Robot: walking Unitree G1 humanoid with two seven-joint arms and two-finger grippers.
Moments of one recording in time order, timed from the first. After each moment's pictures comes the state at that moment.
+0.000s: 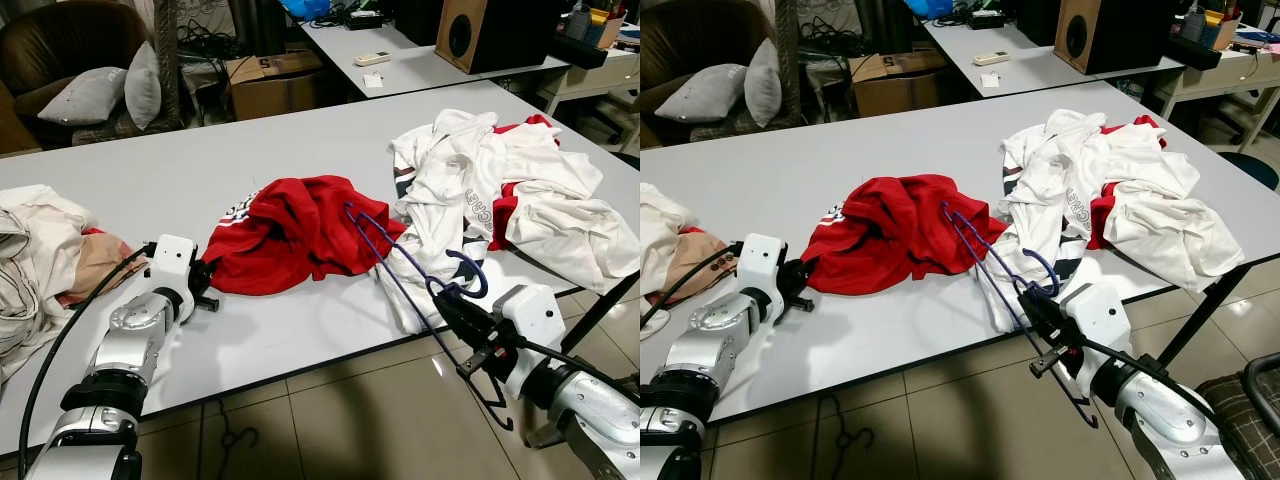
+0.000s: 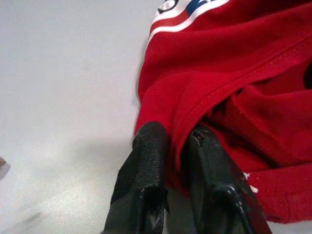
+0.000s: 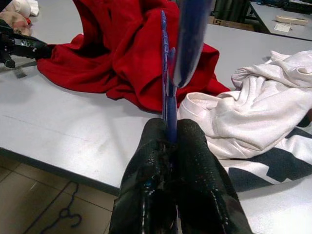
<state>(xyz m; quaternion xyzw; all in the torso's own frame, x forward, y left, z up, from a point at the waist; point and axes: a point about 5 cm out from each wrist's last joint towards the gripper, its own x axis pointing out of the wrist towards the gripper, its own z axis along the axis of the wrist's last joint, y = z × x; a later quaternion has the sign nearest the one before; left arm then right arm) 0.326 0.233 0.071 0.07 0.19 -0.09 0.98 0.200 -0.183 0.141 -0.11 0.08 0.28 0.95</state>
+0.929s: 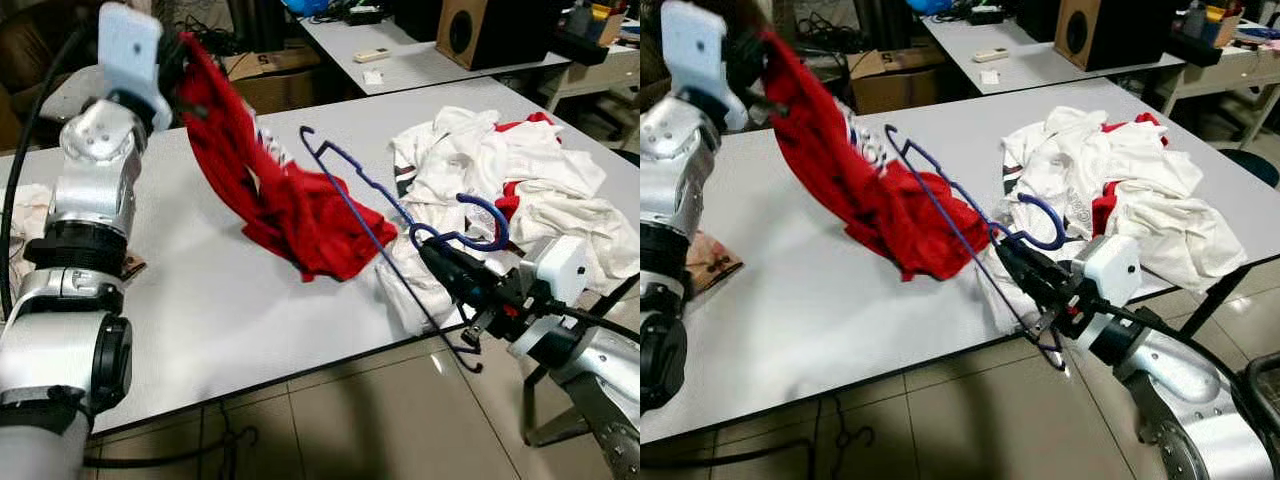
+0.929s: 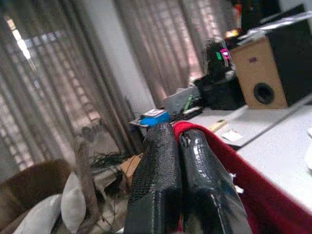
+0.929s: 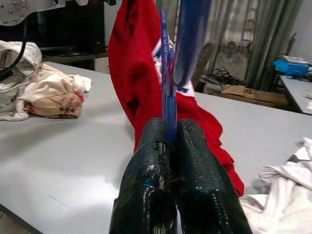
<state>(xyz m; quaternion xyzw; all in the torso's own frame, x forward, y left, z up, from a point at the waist) 0.391 0.215 0.297 0.18 -0.18 -0.10 0.96 0.215 -0.168 0.193 -0.06 -0.06 0.37 0.93</state>
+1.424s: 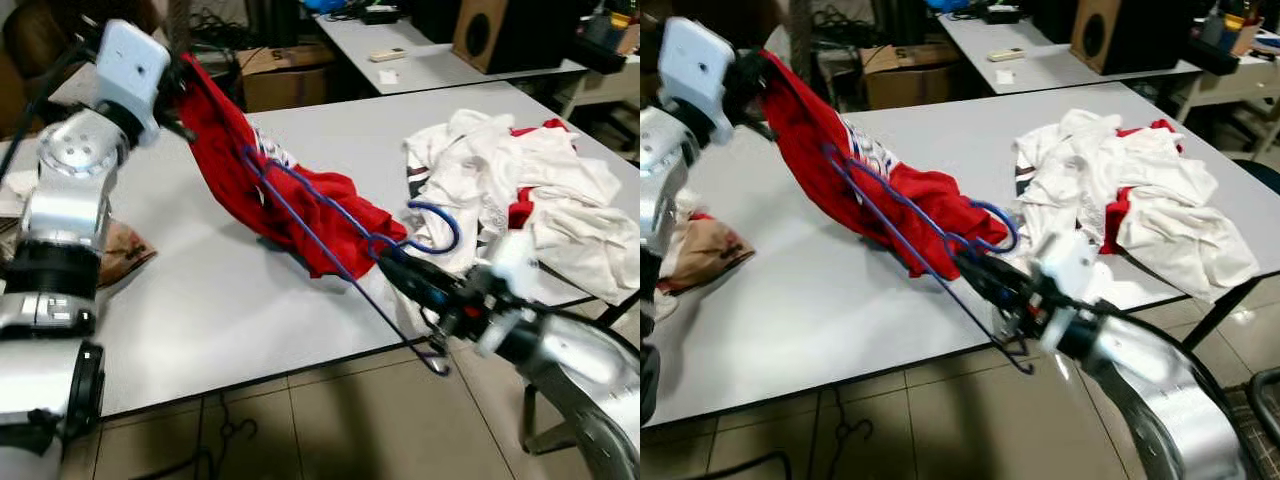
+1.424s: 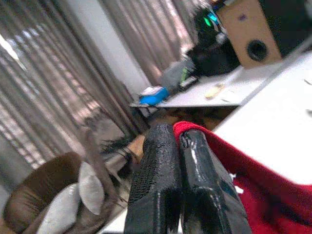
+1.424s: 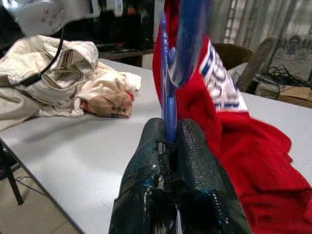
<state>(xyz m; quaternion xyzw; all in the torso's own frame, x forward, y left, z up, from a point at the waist) 0.377 0.223 0.287 0.27 -0.13 -0.14 0.94 0.227 -0.136 0.193 -0.04 -0.04 0.44 0.89</state>
